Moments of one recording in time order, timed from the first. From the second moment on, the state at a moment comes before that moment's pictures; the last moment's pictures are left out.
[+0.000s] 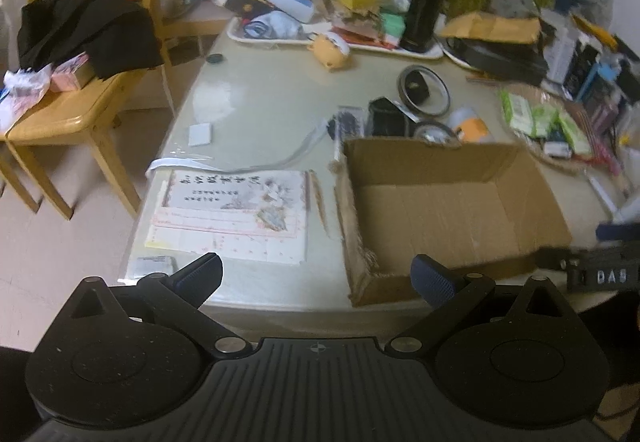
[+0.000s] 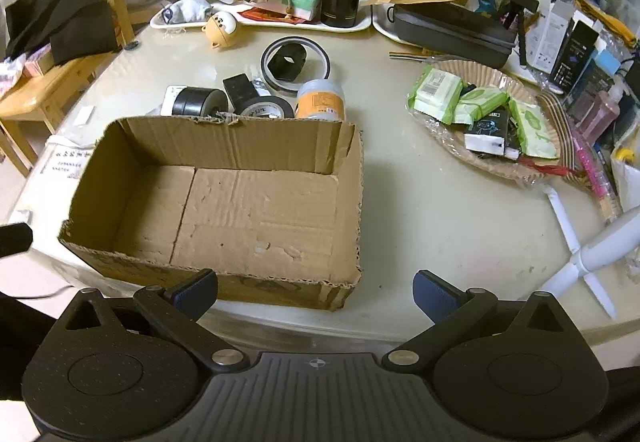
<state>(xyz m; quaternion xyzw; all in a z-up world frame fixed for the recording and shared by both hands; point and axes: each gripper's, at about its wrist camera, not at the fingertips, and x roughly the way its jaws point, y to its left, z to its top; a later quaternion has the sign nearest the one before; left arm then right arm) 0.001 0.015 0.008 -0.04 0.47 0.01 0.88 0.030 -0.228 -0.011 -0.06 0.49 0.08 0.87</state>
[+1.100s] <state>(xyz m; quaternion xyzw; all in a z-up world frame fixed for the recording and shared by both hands) 0.046 0.017 0.023 -0.02 0.46 -0.06 0.89 0.046 -0.232 -0.016 -0.04 0.48 0.08 0.87</state>
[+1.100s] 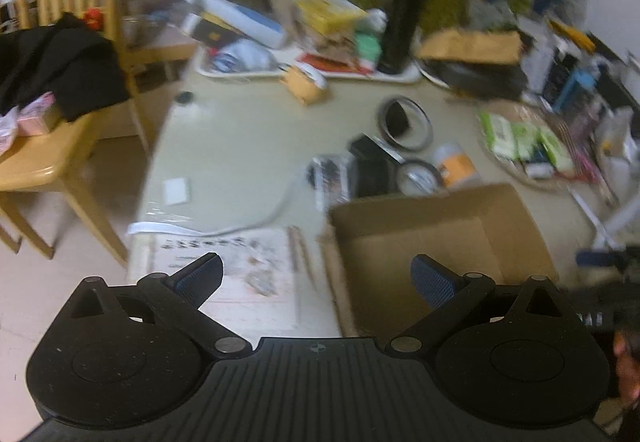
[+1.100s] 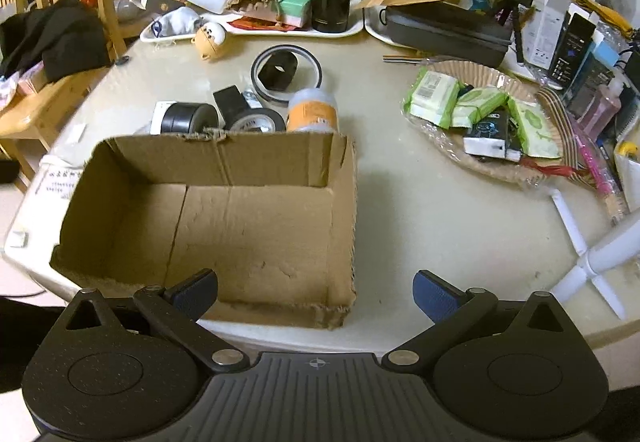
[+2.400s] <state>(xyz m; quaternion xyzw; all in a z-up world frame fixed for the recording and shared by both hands) 0.125 0.003 0.010 -0.06 0.44 -0.07 0.89 0.169 -0.211 -0.018 -0.04 0.51 0.14 0.85</state>
